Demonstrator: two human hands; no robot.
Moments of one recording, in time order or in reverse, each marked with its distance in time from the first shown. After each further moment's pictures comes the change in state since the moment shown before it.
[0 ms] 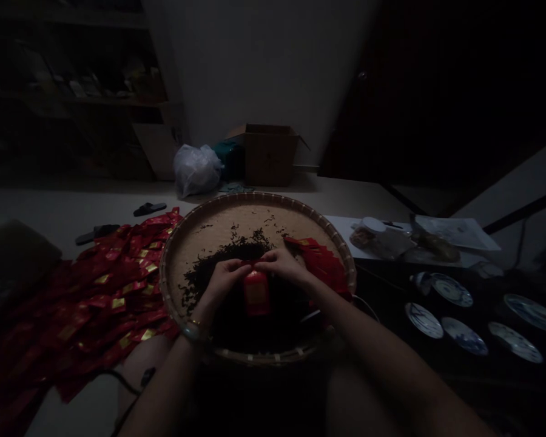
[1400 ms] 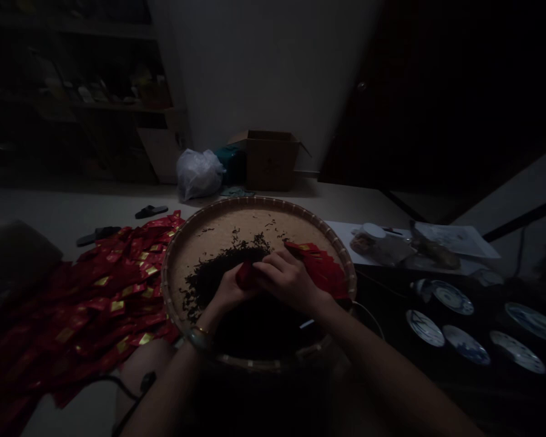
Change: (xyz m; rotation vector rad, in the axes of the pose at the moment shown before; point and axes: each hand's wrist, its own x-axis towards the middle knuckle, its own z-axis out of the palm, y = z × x) left_hand -0.004 -0.019 0.006 0.288 -0.030 0.304; right_hand -0.050 -0.038 0.011 -1.036 0.362 -0.947
